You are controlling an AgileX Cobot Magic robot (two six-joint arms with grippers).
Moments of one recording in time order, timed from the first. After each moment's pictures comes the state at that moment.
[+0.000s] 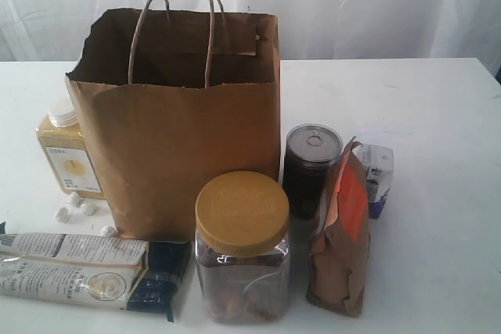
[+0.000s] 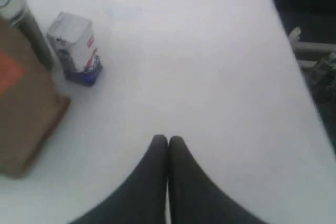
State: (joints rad) left arm 0.03 0.00 0.03 0.05 0.47 0.04; right arm -0.04 0.37 -0.53 0.06 0.88 -0.13
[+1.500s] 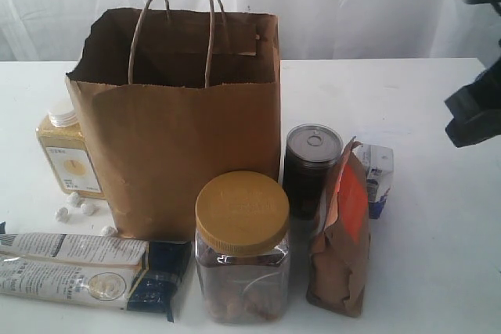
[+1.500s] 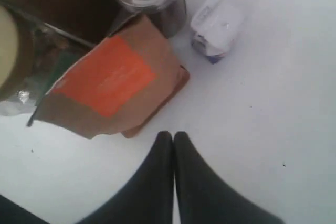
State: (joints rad) left arm 0.03 0.00 0.03 0.05 0.47 0.04; right arm 0.11 1.22 -1.16 0.30 1.21 -0.42
